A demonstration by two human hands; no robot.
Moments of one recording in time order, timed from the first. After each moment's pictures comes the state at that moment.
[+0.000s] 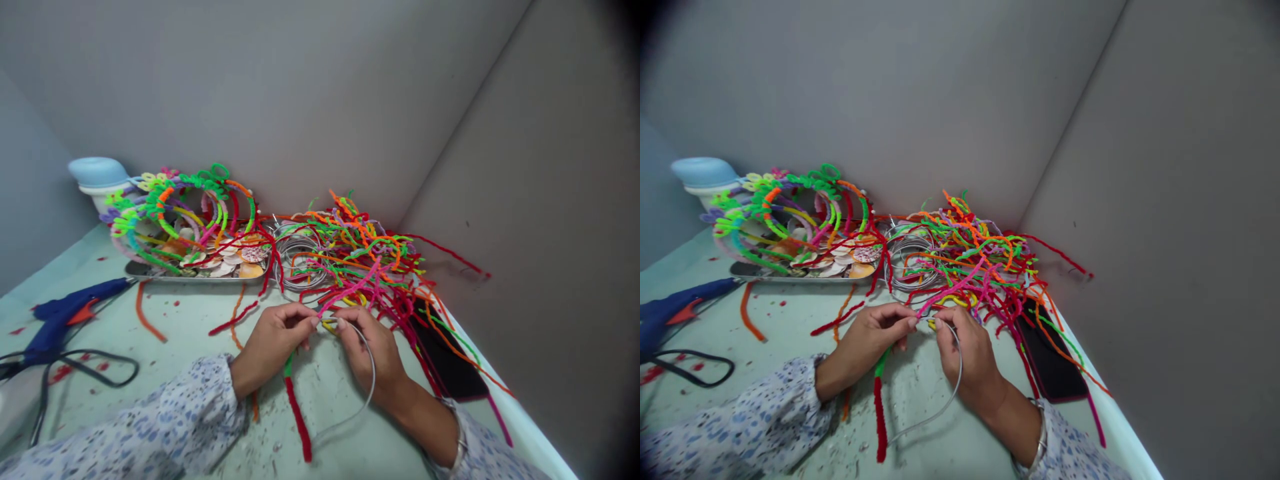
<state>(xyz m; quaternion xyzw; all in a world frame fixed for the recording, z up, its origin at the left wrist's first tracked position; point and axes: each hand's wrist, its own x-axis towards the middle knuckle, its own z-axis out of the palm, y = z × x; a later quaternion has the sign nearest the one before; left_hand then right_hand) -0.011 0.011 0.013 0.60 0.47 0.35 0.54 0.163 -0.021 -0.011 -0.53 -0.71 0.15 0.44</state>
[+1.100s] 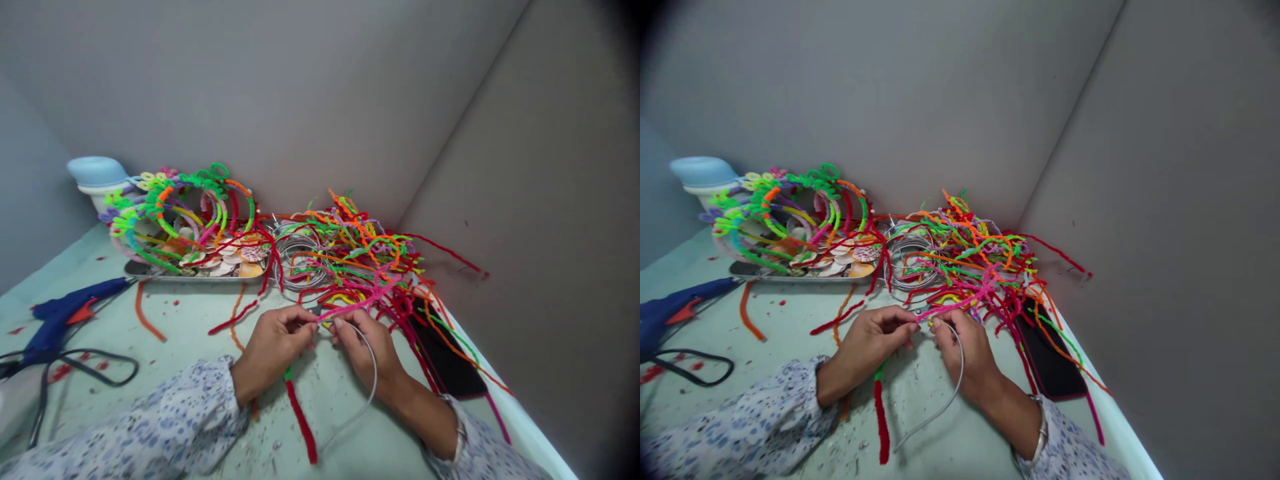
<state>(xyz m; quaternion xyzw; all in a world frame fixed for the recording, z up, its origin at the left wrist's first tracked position) -0.011 0.007 0.001 0.60 0.47 0.36 0.53 0.162 -0.021 -0.011 -0.56 -0.64 0.31 0.42</state>
